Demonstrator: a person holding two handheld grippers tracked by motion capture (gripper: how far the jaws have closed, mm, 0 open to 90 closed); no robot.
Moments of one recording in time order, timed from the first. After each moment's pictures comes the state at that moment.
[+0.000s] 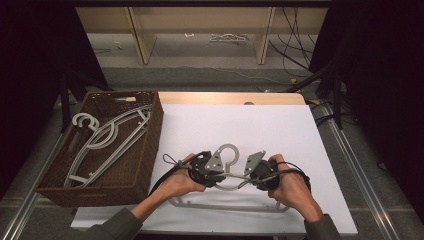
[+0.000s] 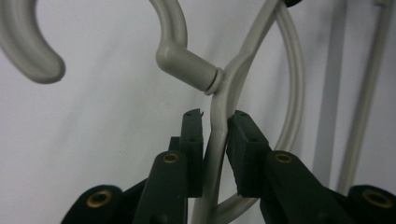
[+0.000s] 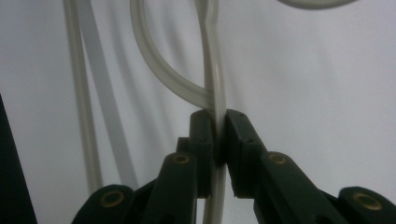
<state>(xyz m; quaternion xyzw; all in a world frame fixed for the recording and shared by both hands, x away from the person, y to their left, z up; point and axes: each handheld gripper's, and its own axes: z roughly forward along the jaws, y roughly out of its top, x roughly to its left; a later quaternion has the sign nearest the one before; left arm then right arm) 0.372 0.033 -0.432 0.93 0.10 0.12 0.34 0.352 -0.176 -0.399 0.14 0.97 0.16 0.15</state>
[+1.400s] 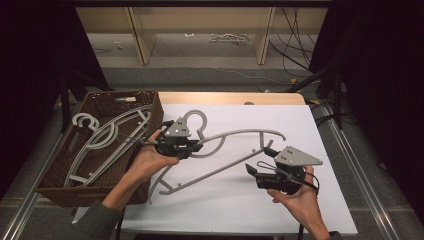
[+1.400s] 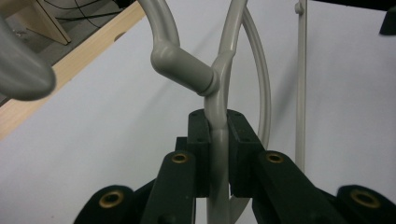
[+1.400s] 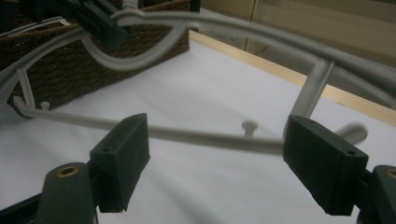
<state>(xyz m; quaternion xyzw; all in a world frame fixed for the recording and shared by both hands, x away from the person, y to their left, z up) 0.394 0.107 -0.352 0.87 0.22 0.15 0.42 0.324 -0.214 -0.386 0.34 0.77 0.49 0.24</state>
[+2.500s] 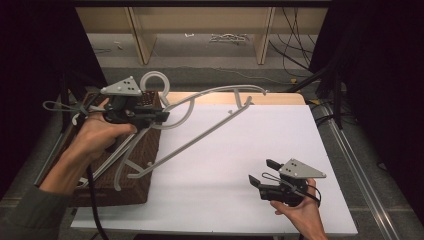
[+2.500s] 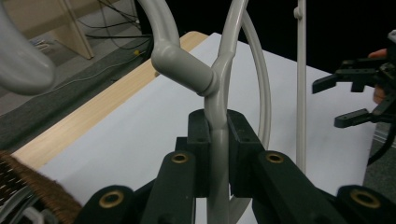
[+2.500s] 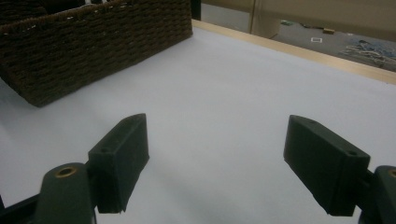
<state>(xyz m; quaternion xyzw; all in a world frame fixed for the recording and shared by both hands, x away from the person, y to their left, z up) 0.395 0.193 -0.251 0.82 0.28 0.16 0.47 0.309 -0.226 -0.415 0.35 0.76 0.50 0.21</state>
